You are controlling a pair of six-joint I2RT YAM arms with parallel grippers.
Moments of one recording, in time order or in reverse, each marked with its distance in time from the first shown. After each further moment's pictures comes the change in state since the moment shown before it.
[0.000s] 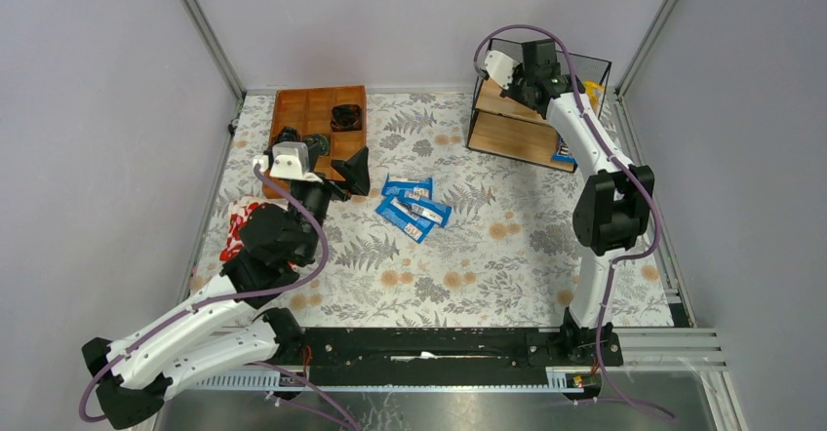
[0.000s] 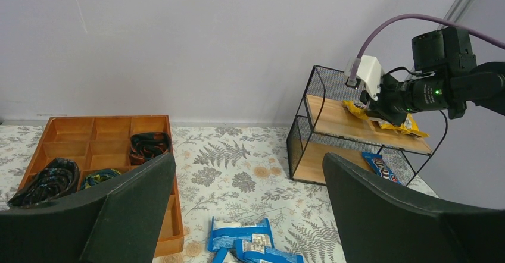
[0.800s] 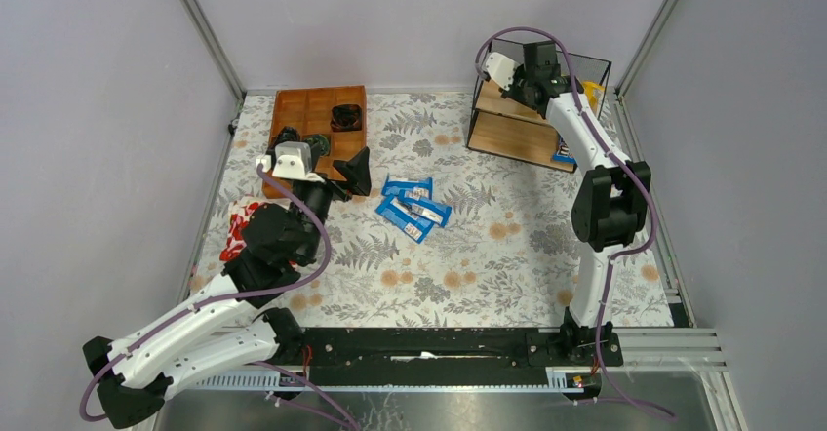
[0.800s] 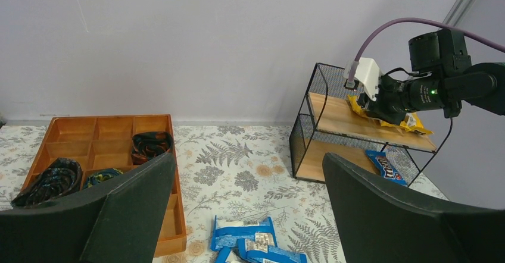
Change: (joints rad) left arm 0.000 0.006 -0.005 0.006 0.000 0.011; right arm -0.021 0.045 0.002 0.035 -0.012 -0.034
